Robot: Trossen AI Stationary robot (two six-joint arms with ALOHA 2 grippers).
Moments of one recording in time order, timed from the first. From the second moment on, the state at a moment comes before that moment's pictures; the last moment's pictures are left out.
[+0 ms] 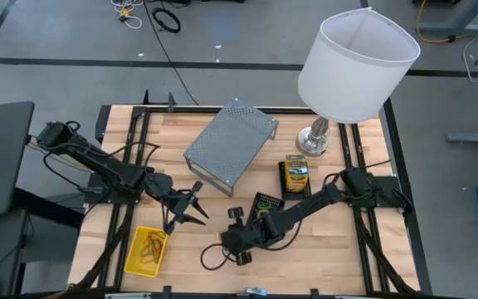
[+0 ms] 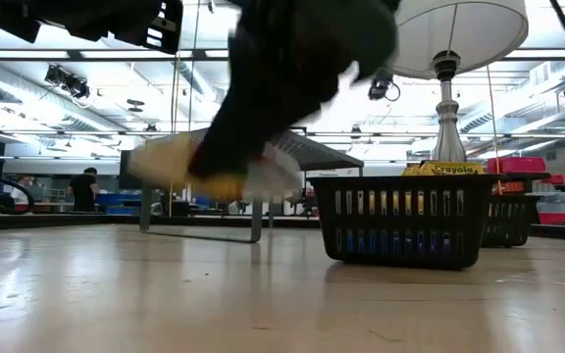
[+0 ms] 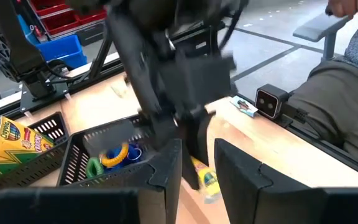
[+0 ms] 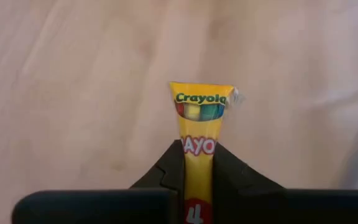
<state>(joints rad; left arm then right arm) -0.38 1.13 0.51 0.34 0.08 0.27 0.44 2.17 1.61 -0.38 0.33 0.05</state>
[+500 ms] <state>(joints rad) -0.38 1.13 0.51 0.36 0.16 0.26 0.52 1.89 1.49 -0.27 0.52 0.15</state>
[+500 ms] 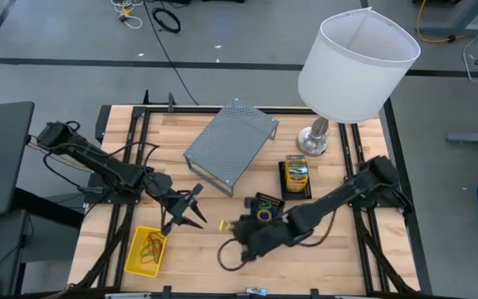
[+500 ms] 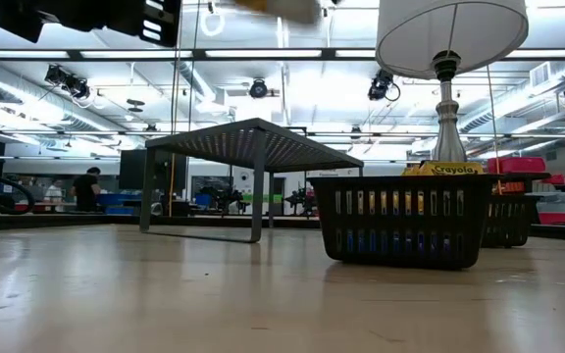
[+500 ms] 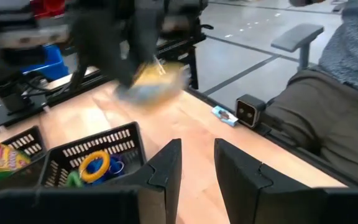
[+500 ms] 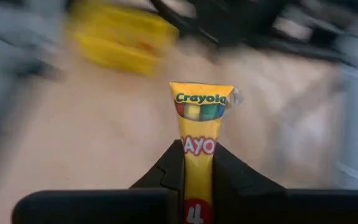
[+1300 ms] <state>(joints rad) -0.38 1.13 0.51 0.38 0.18 0.25 0.63 1.35 0.48 0.45 1.05 0.33</state>
